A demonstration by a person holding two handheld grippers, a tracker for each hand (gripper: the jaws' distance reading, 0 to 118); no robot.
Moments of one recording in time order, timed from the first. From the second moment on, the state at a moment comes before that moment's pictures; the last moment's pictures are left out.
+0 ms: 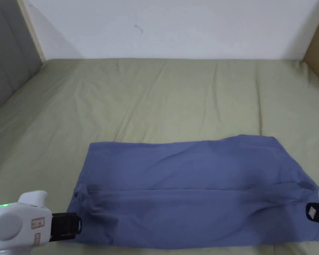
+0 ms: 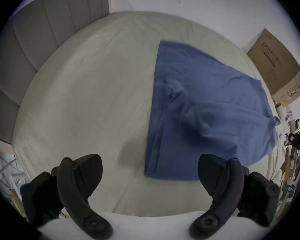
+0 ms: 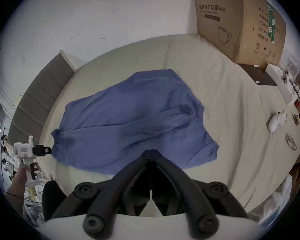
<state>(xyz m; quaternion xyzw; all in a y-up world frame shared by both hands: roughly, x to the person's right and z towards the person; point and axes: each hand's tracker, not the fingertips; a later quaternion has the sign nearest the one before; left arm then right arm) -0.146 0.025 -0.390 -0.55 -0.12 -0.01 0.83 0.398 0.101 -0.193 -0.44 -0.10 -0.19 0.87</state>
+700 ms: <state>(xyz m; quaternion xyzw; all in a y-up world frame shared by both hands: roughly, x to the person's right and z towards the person) -0.151 0.058 -0.388 -0.52 -0.15 0.04 0.84 0.492 0.043 -0.194 -0.46 -0.19 -0.26 0.83</state>
